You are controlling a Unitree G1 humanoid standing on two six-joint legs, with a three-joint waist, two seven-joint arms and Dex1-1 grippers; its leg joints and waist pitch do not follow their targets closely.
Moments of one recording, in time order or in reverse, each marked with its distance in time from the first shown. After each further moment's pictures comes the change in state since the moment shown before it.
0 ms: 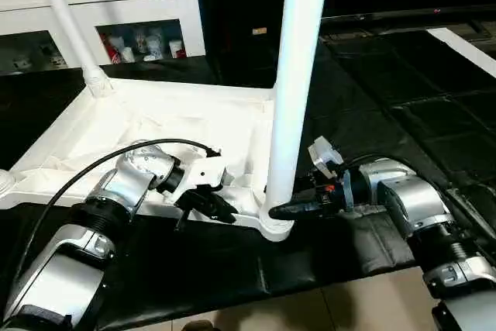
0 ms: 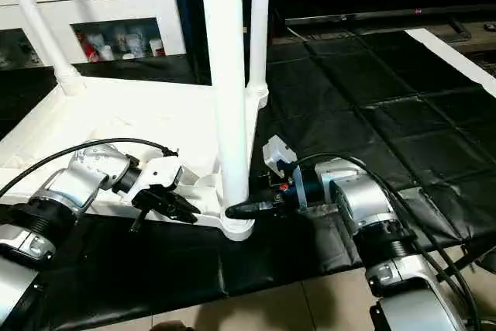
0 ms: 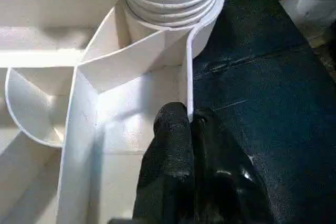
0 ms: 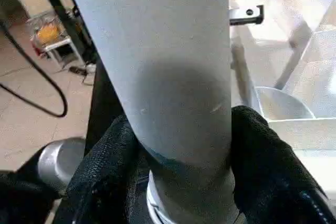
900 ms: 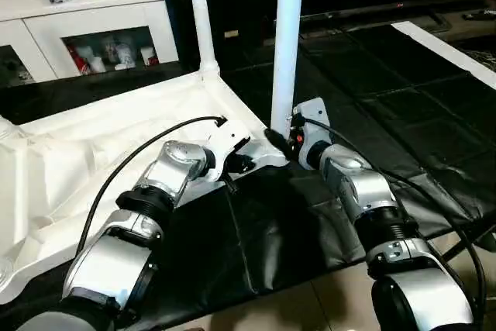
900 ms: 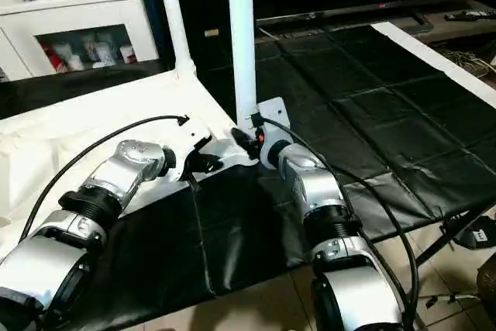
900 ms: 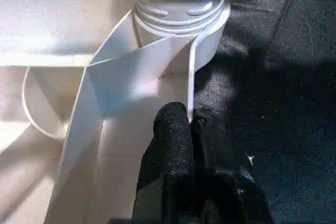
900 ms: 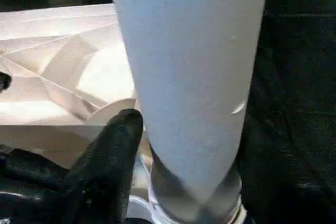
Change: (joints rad) left arm -0.115 -0.232 0.154 0.172 0.033 0.299 0.656; right arm -0.147 0.292 -0.209 0.234 -0.156 -0.056 -0.926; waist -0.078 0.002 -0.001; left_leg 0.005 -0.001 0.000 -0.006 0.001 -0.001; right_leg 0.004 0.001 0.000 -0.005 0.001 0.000
